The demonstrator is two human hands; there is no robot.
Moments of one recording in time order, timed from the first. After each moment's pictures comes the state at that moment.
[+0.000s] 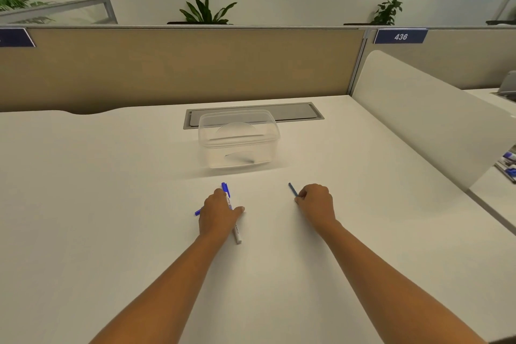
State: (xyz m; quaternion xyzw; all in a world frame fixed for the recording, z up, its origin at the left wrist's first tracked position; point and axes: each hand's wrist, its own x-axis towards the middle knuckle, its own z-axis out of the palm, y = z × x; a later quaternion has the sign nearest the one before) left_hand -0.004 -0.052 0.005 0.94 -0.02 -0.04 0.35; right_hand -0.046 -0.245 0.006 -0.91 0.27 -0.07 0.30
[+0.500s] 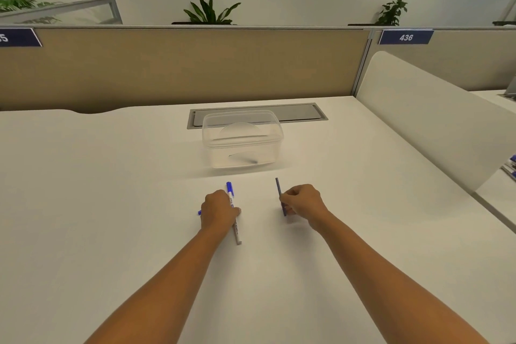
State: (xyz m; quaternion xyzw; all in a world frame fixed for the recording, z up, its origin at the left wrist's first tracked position) left_hand 0.001 -0.050 0.016 0.94 -0.01 -0.08 0.34; right_hand -0.044 -0.221 0.024 -0.80 0.27 0.00 0.54
